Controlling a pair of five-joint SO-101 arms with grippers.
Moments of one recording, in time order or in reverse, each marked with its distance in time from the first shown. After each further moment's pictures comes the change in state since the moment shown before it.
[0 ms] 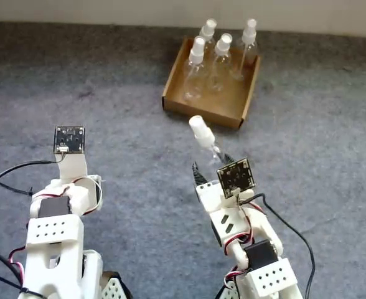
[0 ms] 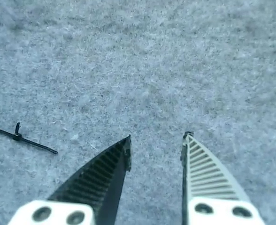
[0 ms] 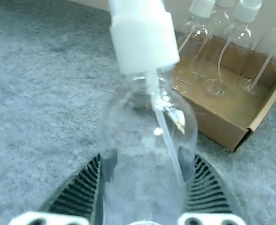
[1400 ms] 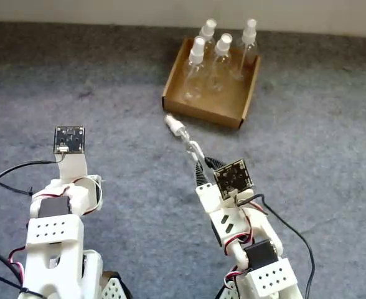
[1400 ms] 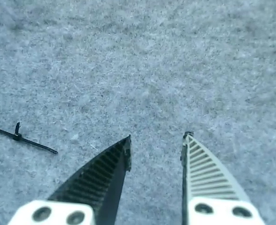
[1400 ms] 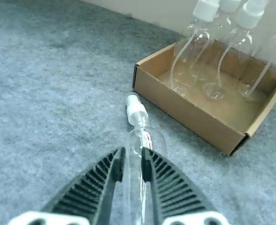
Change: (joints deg) left arm 0.0 0.0 0.0 0.0 -0.1; right arm 0.0 0.0 0.0 0.0 2.5
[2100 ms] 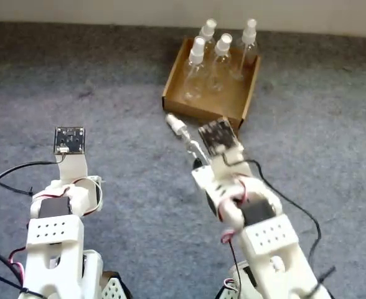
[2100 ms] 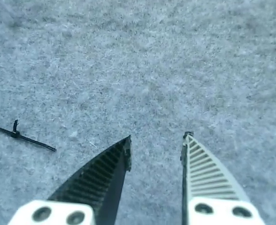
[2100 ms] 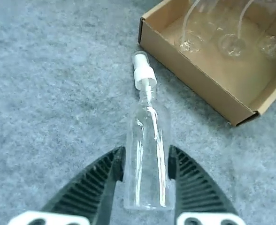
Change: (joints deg) left arm 0.0 0.0 0.5 0.0 0.0; right arm -0.4 41.6 -36.0 16.7 2.9
